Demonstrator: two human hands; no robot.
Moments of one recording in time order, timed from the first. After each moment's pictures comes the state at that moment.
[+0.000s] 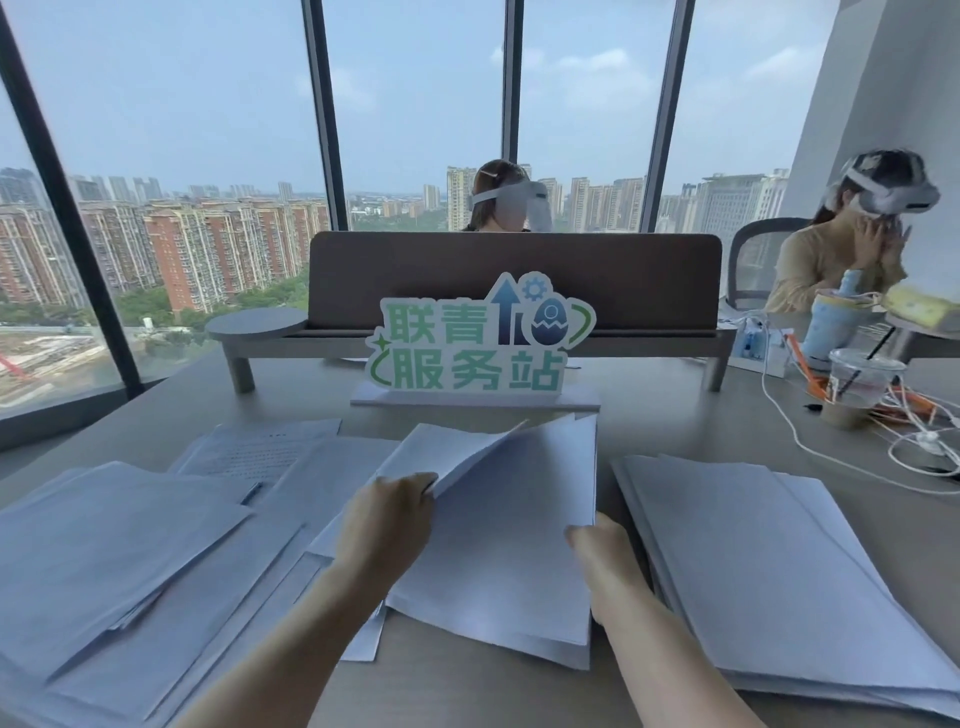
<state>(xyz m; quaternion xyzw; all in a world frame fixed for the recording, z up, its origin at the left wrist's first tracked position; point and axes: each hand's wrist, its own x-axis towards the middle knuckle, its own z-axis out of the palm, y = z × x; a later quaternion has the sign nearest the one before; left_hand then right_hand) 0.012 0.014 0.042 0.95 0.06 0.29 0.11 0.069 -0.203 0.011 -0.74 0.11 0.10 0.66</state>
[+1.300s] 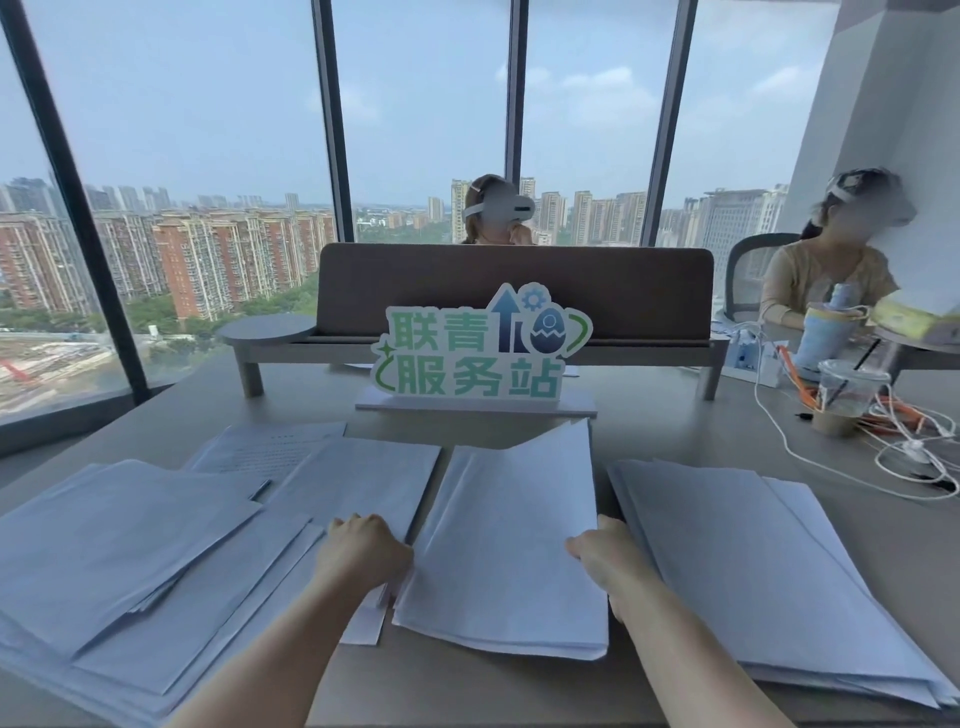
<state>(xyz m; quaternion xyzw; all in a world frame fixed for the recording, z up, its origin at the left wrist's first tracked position) 0.002 0.037 0.016 0.96 0.24 -0.02 0.12 0.054 -0.225 0.029 -0.80 0.05 0.14 0.58</state>
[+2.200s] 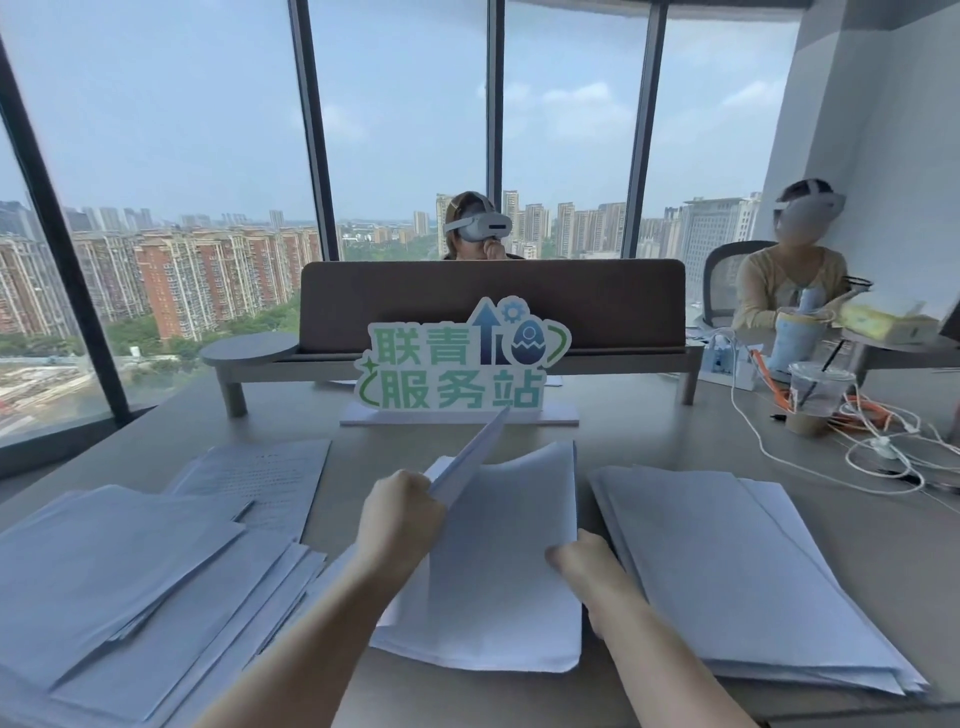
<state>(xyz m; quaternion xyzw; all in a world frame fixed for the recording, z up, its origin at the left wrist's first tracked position) 0.012 -0.022 0.072 0.93 0.16 0.20 0.26 0.040 -0.228 0.032 -0.77 0.05 0.14 0.61</state>
